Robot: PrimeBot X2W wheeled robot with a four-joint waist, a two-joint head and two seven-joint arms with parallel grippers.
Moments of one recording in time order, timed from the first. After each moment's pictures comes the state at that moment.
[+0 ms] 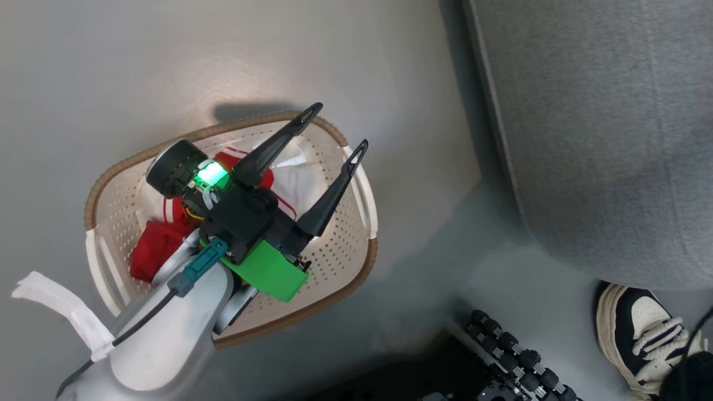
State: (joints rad) left arm -0.60 0.34 -0.68 0.07 -0.30 -0.13 -0.26; right arm -1.14 -0.26 -0.88 0.68 -0.40 0.13 -0.23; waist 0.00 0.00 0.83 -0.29
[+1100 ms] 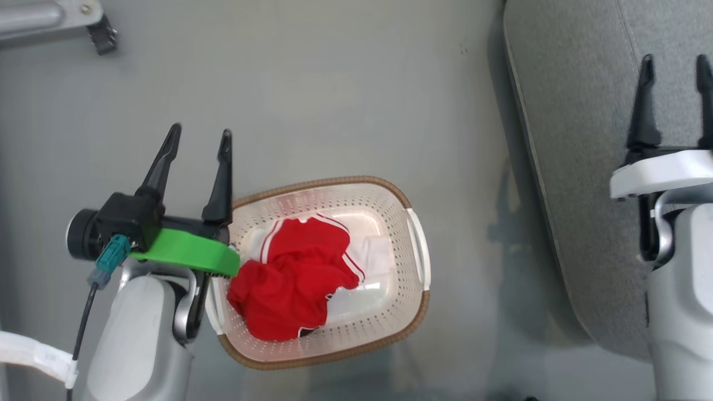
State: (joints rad) left arm -0.41 0.12 -0.17 0.28 -0.24 -0.13 -0.26; right arm -0.56 -0.10 -0.23 0.32 0.04 0.13 -0.26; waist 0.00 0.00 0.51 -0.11
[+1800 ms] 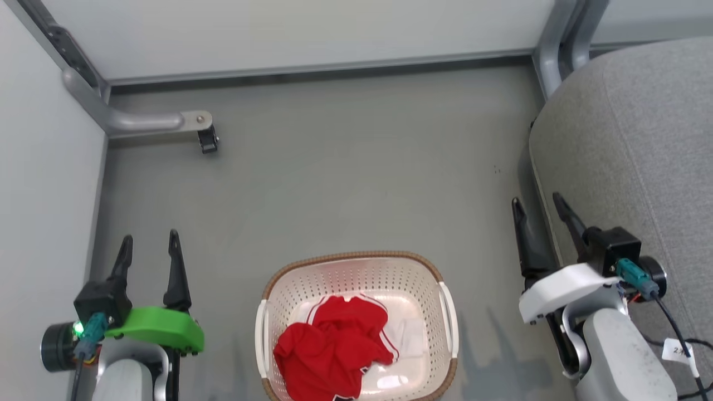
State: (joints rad) left arm -0.22 0.06 0.09 0.42 -0.12 -0.11 -0.26; right arm -0.30 -0.05 0.05 0.39 0.15 0.13 -0.26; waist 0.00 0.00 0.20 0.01
